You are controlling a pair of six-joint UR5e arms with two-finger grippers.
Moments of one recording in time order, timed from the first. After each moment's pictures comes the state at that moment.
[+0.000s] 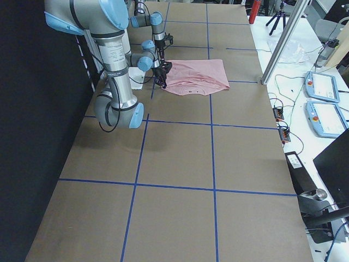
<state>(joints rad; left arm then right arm) -0.19 -1.84 -1.96 -1.87 -1.56 -1.55 0.14 -1.07 1.85 -1.64 1.35 1.77</state>
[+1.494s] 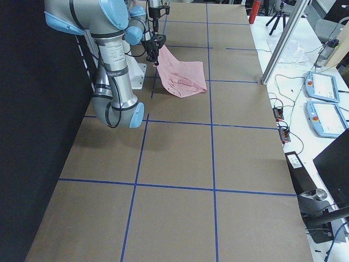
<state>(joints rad) -0.24 -1.92 -2.47 -1.37 -1.72 -1.50 0.14 -1.06 2.41 -2.11 1.43 1.77</state>
